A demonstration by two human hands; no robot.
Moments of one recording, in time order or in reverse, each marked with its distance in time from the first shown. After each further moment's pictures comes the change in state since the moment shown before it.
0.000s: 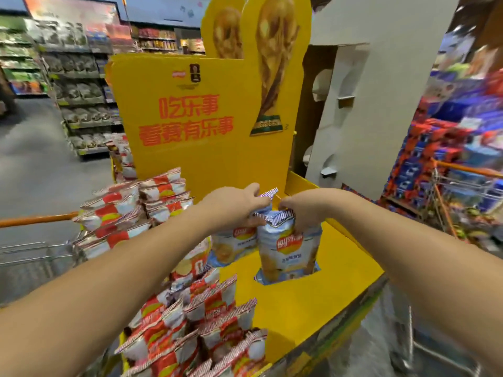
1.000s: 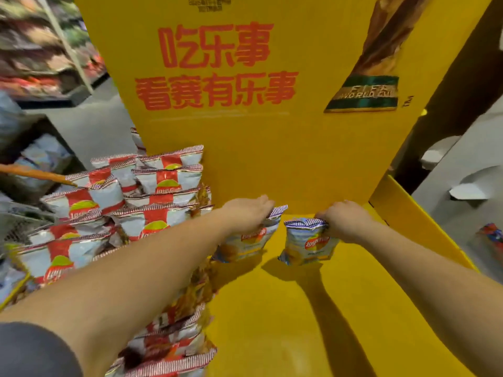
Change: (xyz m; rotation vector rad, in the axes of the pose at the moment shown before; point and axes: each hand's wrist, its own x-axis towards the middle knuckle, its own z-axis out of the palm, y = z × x) left_hand 0.226 -0.117 0.244 -0.327 -0.409 -0.409; right_hand 0.408 0.152 0.070 -0.234 0.243 -0.340
